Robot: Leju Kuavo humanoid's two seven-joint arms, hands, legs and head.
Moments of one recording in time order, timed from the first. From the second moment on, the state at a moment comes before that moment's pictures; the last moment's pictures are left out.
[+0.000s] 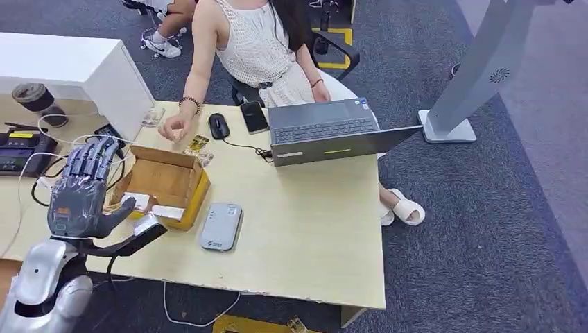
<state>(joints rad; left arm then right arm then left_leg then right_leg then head) 0.00 0.34 -0.01 -1.79 -1.27 0.31 -0.03 -0.07 0.23 -1.20 -0.20 1.05 -0.21 -0.28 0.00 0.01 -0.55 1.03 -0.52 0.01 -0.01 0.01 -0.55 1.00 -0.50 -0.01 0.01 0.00</state>
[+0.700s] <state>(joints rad) 0.46 0.00 0.21 -1.92 -1.00 0.46 -0.36 -0.07 0.23 -1.25 -0.20 0.99 -0.22 -0.28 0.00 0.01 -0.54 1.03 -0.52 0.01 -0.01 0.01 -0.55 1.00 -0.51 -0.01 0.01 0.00</state>
